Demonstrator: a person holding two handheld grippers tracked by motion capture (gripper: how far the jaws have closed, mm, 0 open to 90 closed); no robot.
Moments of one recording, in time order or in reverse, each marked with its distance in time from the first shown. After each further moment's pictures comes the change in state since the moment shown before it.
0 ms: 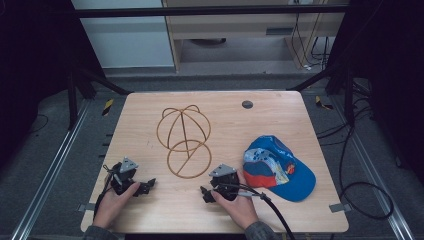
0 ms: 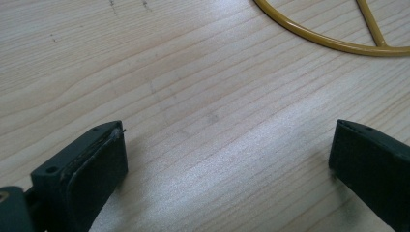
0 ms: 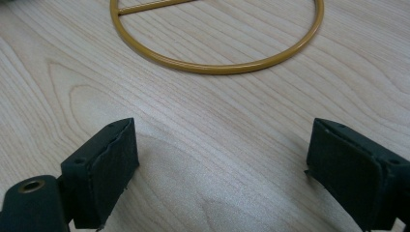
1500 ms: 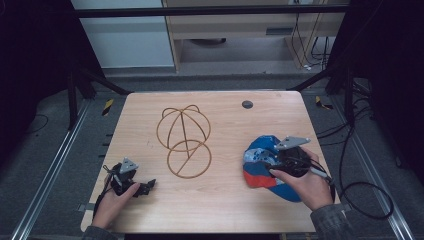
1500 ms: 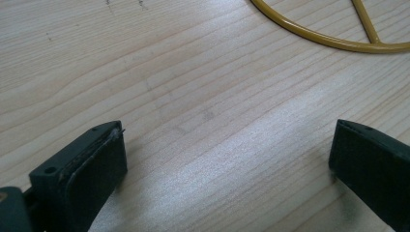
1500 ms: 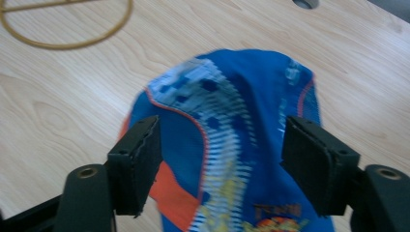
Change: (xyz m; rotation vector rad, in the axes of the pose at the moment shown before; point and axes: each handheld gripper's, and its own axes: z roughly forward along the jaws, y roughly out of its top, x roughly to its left) left arm -0.001 -0.001 -0.001 -0.002 -0.008 0.002; right arm -0.138 0.017 -0.155 0.083 -0.151 -0.029
